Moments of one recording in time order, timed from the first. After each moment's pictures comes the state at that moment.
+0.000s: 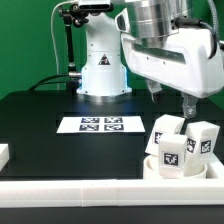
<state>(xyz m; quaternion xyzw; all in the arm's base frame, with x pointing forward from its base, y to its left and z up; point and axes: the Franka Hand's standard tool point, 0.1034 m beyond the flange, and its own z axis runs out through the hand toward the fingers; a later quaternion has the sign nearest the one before) 0.612 0.073 0.118 -0.88 0.46 0.08 0.05</state>
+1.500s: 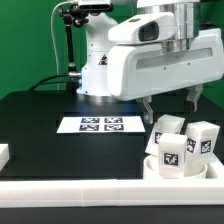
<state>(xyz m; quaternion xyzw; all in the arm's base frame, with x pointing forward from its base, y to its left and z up) 0.600 0.072 0.101 -0.97 -0.25 -0.02 0.03</state>
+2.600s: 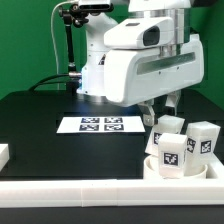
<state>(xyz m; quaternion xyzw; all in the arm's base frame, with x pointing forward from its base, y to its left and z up) 0.599 0.056 0.095 -0.94 -0.35 -0.01 0.02</state>
